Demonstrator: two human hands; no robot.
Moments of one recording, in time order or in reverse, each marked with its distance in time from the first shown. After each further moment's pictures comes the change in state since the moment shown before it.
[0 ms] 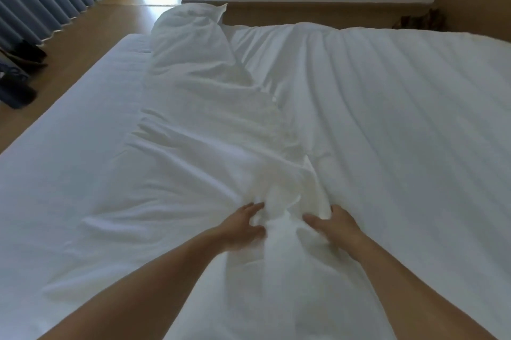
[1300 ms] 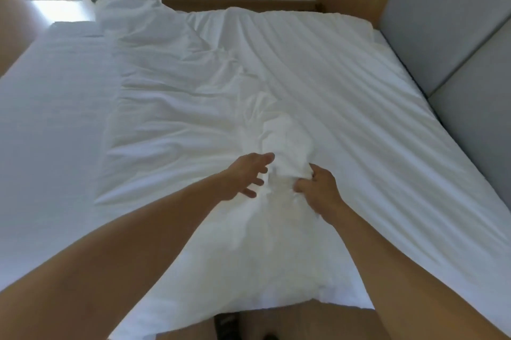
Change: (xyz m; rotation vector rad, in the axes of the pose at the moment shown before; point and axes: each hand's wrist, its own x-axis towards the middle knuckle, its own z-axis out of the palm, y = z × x) left_hand -0.274 -0.037 0.047 -0.459 -0.223 0.162; right_hand -0.383 0.019 0.139 0.267 0.397 -0.105
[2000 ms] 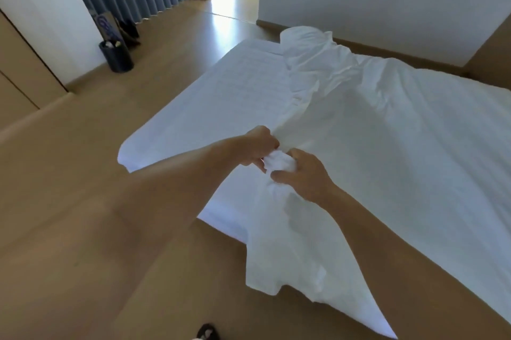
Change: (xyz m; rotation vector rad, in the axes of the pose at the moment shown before) left_hand -0.309 -0.124 -0.295 0.161 0.511 -0.047; right_hand -0.228 -0.206 0.324 -0.358 -0.466 -0.547
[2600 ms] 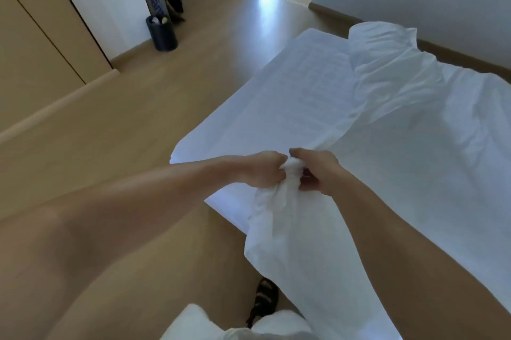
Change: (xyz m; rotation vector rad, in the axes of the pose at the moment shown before) left_hand 0.062 -0.164 -0.208 0.335 -0.226 0.120; right_hand 0.218 -0.135 0.161 0.470 -0.086 0.564
